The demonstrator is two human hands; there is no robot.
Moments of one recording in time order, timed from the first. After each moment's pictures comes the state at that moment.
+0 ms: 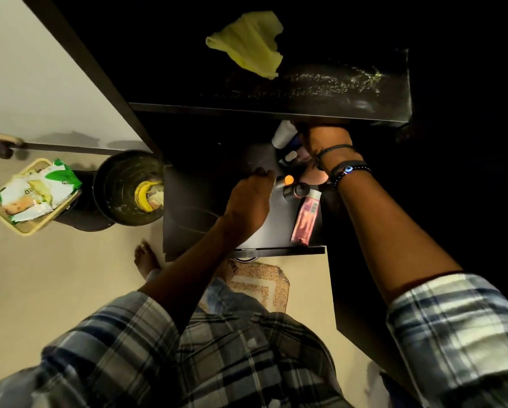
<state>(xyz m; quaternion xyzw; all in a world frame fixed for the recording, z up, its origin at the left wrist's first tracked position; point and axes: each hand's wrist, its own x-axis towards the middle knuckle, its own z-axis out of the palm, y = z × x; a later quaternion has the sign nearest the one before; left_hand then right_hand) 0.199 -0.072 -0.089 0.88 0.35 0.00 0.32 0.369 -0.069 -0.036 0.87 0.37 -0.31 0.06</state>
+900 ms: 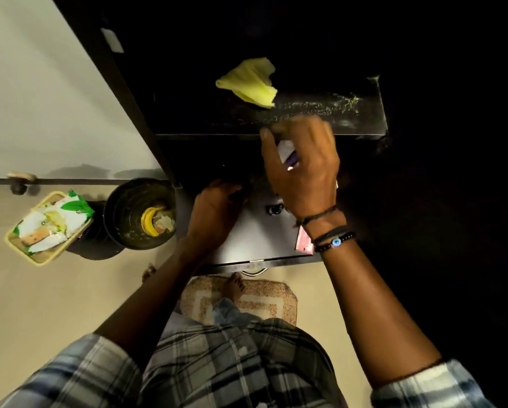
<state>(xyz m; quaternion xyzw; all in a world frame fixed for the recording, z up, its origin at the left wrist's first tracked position) 0.127 -0.038 -0.052 0.84 0.36 0.16 0.38 0.261 -0.092 0.043 0.76 0.50 0.13 -0.40</state>
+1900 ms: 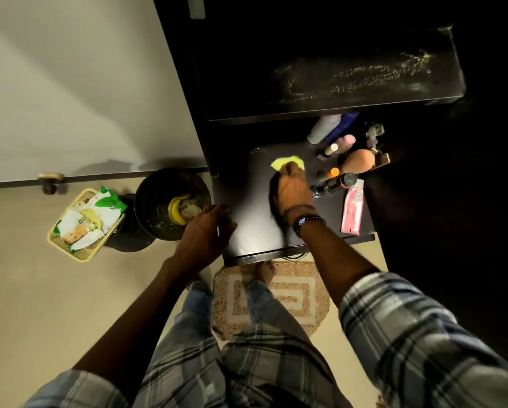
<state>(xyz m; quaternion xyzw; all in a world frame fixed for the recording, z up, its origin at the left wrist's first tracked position) 0.013 -0.003 -0.101 0.86 0.35 -0.05 0.38 0.219 -0.068 -0.145 0.89 0.43 -0.13 -0.07</state>
